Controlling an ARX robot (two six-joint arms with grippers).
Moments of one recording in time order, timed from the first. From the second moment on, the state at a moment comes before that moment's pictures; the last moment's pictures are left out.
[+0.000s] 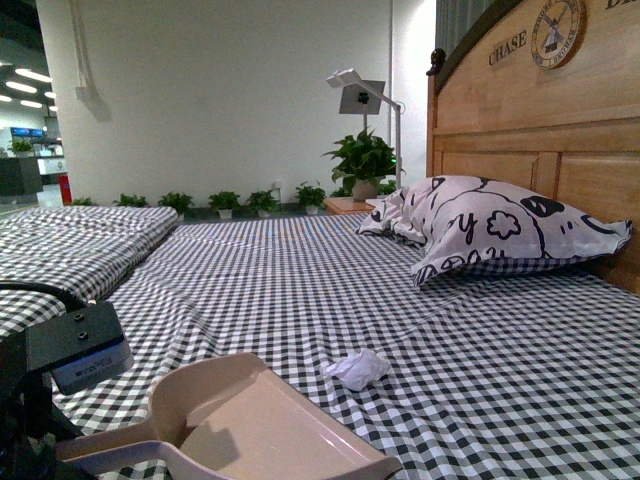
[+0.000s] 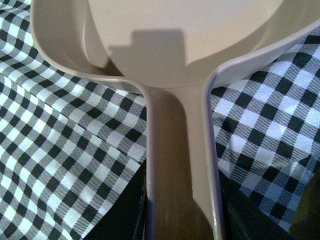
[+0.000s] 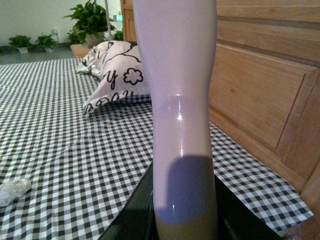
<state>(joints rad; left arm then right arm) -0.03 1.69 1.02 -0.25 0.43 0.94 0.35 0.77 0.53 0.16 0.46 0.02</state>
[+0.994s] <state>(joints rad) -0.03 1.69 1.02 -0.25 0.43 0.94 0.30 1.99 1.26 0.11 0.35 -0.15</state>
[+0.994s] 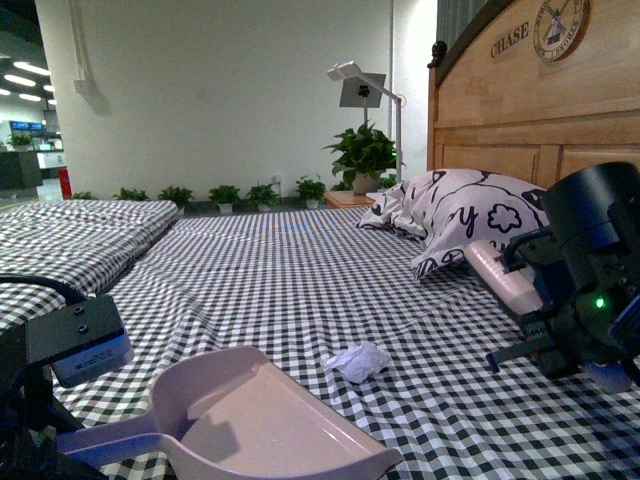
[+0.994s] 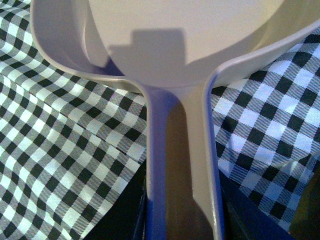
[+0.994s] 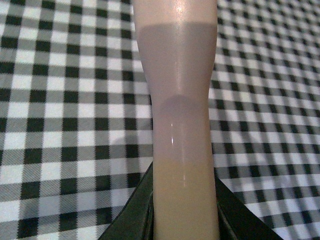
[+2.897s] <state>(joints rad) -0.06 1.55 0.73 0.38 0.32 0.65 -0.21 1.22 0.74 0.20 -0.66 0.11</state>
